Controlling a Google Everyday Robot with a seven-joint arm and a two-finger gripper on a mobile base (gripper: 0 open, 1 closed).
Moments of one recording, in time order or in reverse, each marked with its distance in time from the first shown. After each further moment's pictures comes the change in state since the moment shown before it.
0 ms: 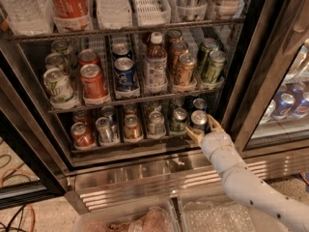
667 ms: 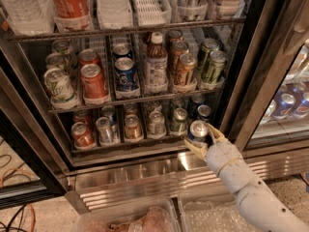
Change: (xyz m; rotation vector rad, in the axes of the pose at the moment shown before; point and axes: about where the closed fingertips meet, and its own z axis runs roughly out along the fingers) arm -0.028 0.021 -0.061 -0.125 -0.060 -0.025
